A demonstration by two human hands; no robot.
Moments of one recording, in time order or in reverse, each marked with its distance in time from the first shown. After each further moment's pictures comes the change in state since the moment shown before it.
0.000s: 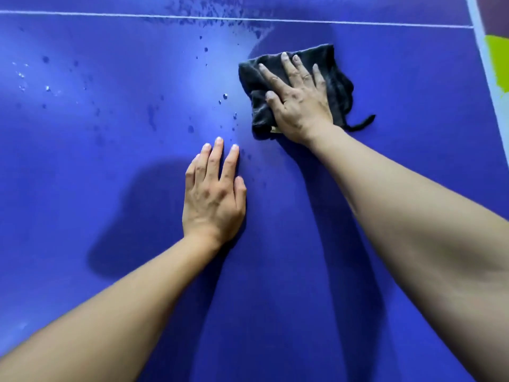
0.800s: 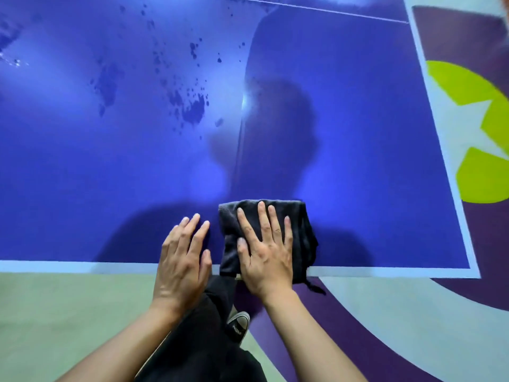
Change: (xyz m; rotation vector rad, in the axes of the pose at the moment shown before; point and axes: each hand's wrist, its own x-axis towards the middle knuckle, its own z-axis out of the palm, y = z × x) left_hand -0.382 -0.027 -0.079 -0.122 -0.128 -0.021; right_hand -0.504 -0.180 0.054 0.101 0.051 0.080
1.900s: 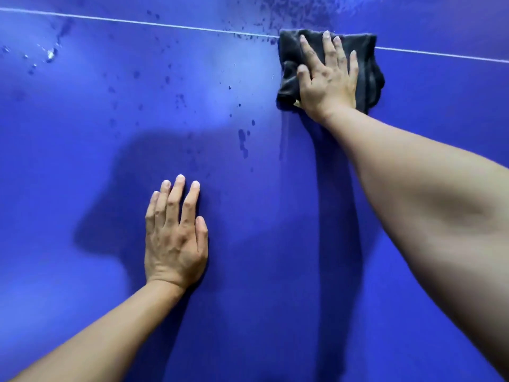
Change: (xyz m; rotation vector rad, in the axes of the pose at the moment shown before) left_hand 0.344 -0.158 -0.049 0.149 0.128 -0.107; right_hand 0.627 0.017 -0.014 -0.107 -0.033 0.135
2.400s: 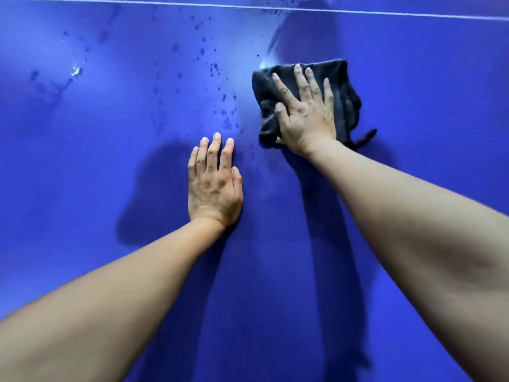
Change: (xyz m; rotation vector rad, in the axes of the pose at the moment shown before) left_hand 0.002 -0.002 0.000 0.007 -0.024 0.011; right_hand -0.148 -0.070 0.025 0.009 -0.003 -0.173
